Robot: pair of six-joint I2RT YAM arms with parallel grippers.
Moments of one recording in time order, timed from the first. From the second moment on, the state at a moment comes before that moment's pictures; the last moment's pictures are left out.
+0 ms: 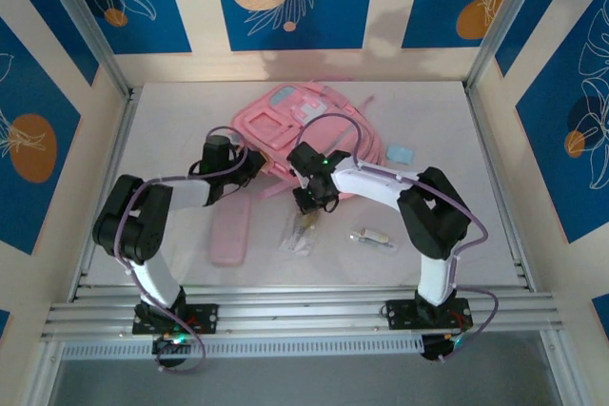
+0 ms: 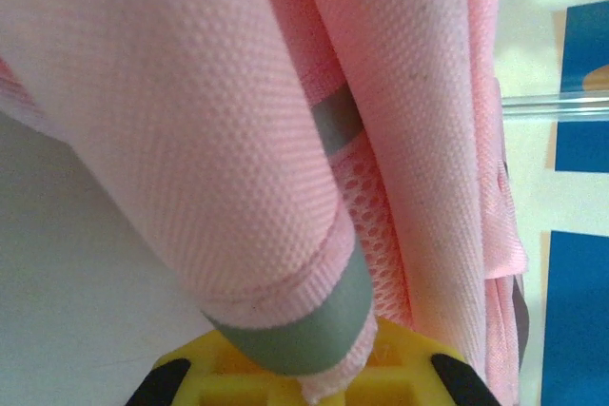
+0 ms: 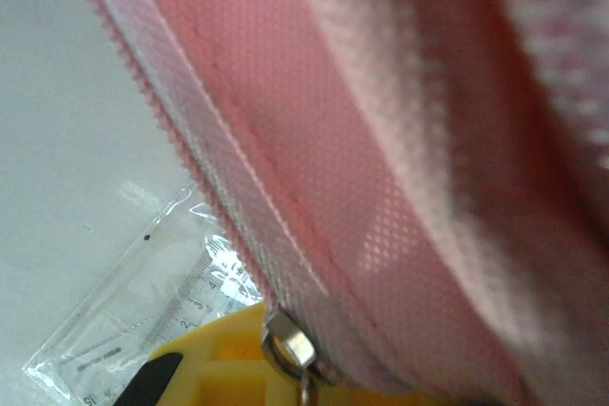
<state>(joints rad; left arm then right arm) -0.30 1.75 0.81 0.40 0.42 -1.09 0.77 1.85 1.30 -0.76 -0.03 0.30</state>
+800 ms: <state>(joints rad) -0.29 1.66 0.65 0.52 0.42 -1.21 0.72 2.00 1.55 -0.92 -0.43 0.40</state>
